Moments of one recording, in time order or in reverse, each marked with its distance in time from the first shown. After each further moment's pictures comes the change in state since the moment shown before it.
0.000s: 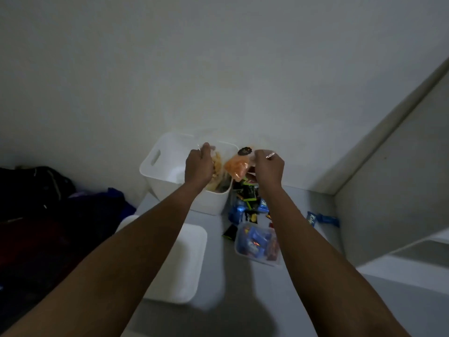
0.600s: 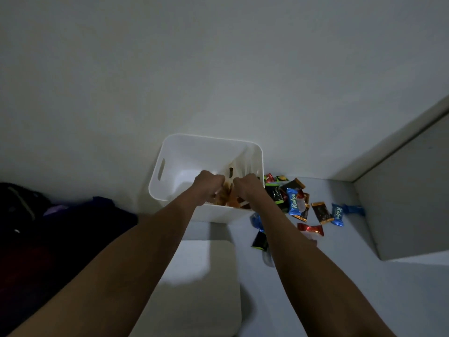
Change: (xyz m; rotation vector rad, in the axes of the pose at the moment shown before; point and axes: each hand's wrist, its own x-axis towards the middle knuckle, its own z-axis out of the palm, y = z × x) left_hand 0.130 -0.086 -0.022 0.230 -0.563 -0.423; right_hand 0.025 0.060 0.137 -0.658 -0.249 0.286
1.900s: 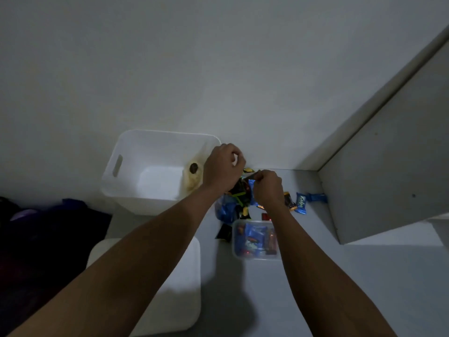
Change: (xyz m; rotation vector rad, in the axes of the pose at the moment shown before) left_hand -0.041 0.061 0.141 0.272 0.396 0.909; right_hand 0.008 0.110 -0.122 -0.181 0.411 -0.119
